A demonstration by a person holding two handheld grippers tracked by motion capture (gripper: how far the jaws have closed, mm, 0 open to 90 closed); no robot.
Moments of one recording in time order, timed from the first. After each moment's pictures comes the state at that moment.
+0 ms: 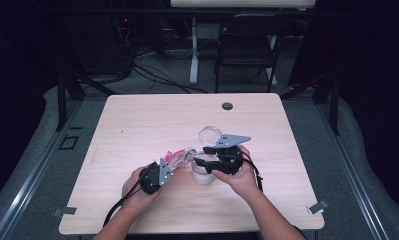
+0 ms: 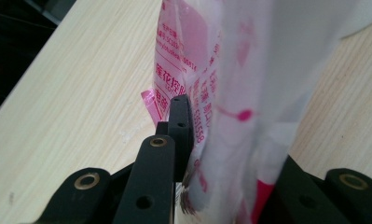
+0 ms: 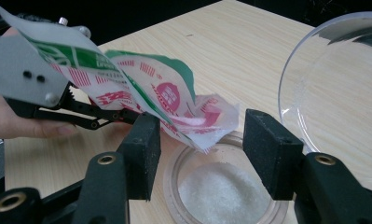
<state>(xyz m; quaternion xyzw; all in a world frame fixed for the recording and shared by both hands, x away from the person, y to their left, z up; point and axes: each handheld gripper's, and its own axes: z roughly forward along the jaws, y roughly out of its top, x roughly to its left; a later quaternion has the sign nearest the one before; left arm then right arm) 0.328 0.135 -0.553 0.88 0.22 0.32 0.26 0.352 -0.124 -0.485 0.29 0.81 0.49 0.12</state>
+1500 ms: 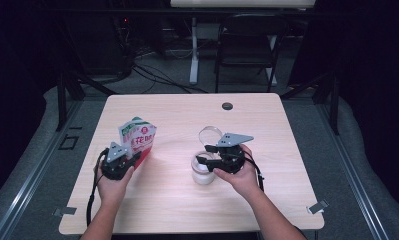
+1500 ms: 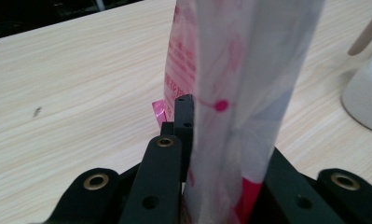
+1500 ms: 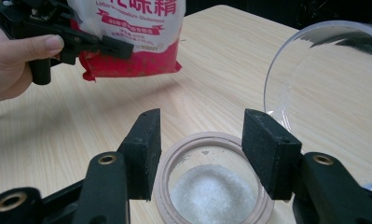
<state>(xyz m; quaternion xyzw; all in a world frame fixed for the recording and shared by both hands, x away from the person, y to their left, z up) 0.349 0.238 -0.529 0.76 0.43 0.26 0.41 0.354 -0.129 -0.484 0.29 0.81 0.50 0.13</state>
